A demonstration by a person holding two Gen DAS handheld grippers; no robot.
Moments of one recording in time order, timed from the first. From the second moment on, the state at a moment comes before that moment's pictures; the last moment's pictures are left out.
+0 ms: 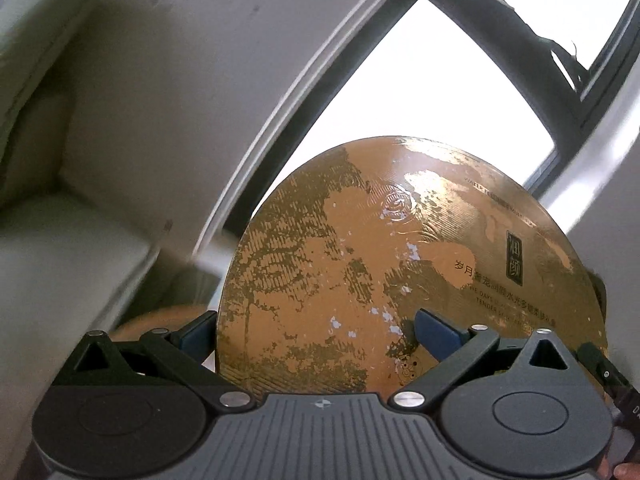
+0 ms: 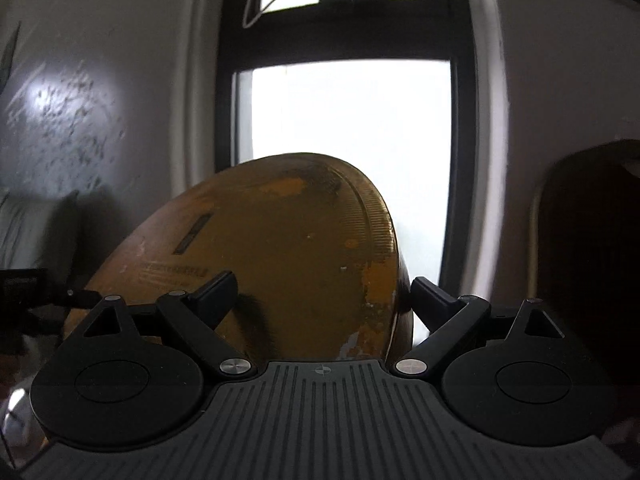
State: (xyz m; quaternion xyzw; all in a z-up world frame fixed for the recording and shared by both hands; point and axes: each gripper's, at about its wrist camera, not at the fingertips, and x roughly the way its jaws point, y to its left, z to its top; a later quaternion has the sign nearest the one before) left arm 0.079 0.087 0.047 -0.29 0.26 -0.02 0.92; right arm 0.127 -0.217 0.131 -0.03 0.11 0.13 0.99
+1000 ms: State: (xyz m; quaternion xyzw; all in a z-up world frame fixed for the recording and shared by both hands) left arm 0.019 -0.023 0.043 -0.22 0.41 -0.10 0.88; right arm -0.118 -0.310 0.100 0.03 0.22 -0.01 0.97
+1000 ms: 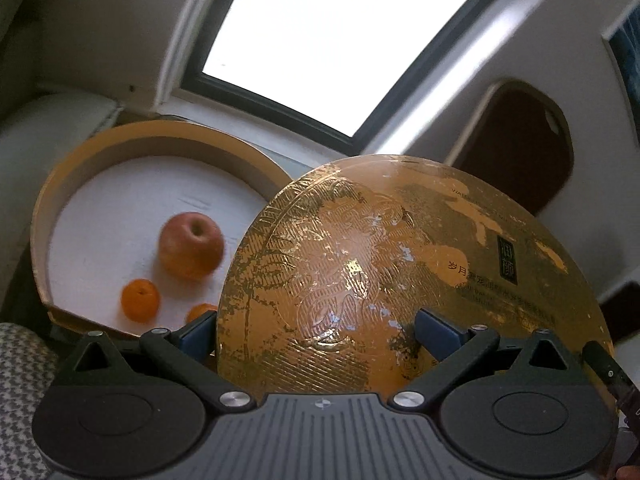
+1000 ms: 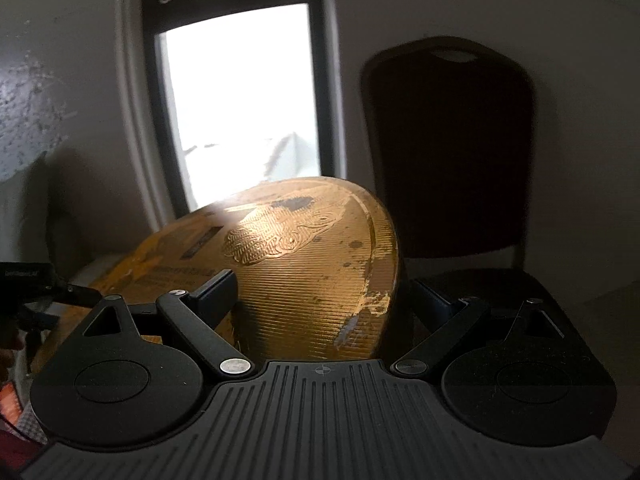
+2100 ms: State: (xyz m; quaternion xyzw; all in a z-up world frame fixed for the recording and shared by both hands) left arm 0.026 -0.016 0.038 -0.20 0.40 -0.10 0.89; right arm -0.108 -0.325 0.074 0.08 0.24 -0.03 0.97
